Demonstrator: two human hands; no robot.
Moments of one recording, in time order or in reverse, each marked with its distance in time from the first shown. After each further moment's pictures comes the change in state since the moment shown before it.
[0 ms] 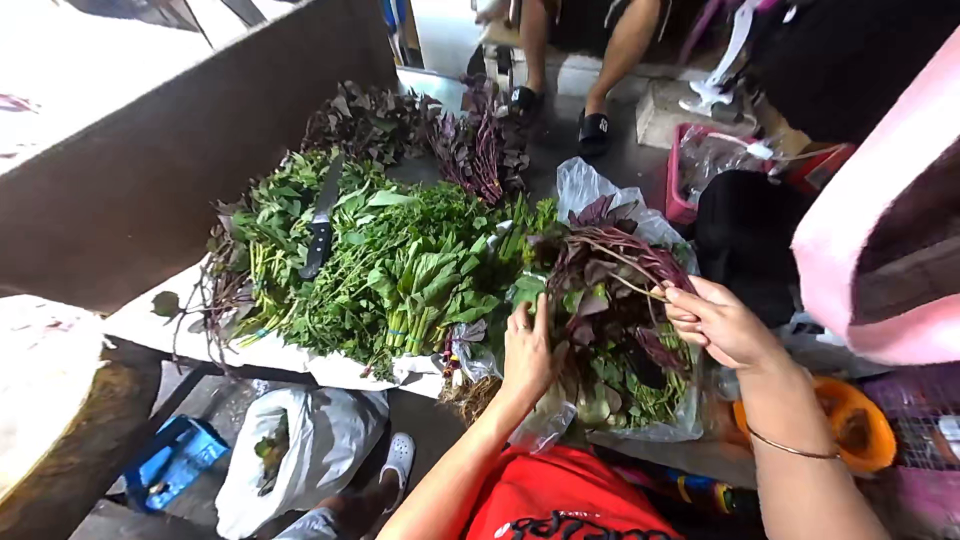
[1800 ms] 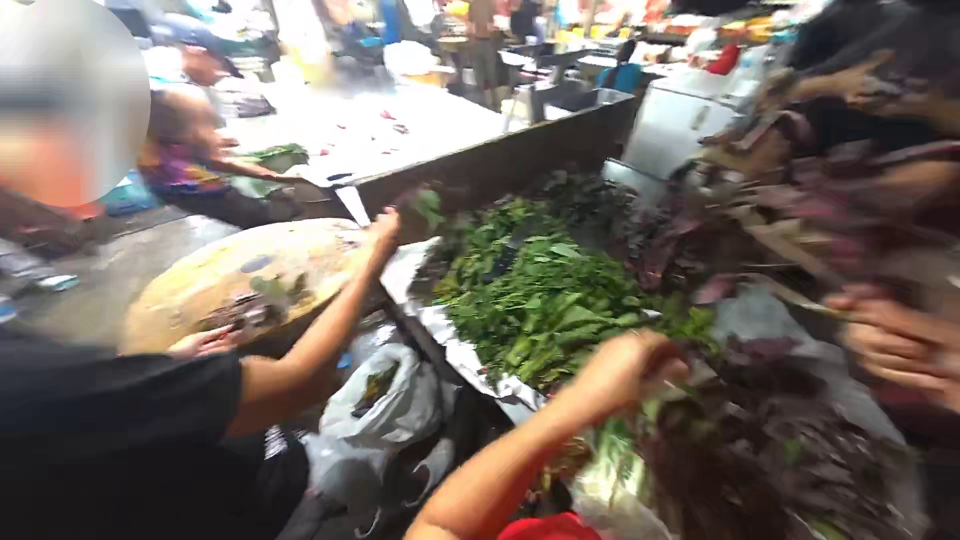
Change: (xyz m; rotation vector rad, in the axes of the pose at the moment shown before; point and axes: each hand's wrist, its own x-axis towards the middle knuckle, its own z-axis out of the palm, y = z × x) left_hand 0.016 0.036 -0.165 -0.117 0.148 0.128; right_hand 0.072 -0.164 0.065 -0.252 -0.514 -0.217
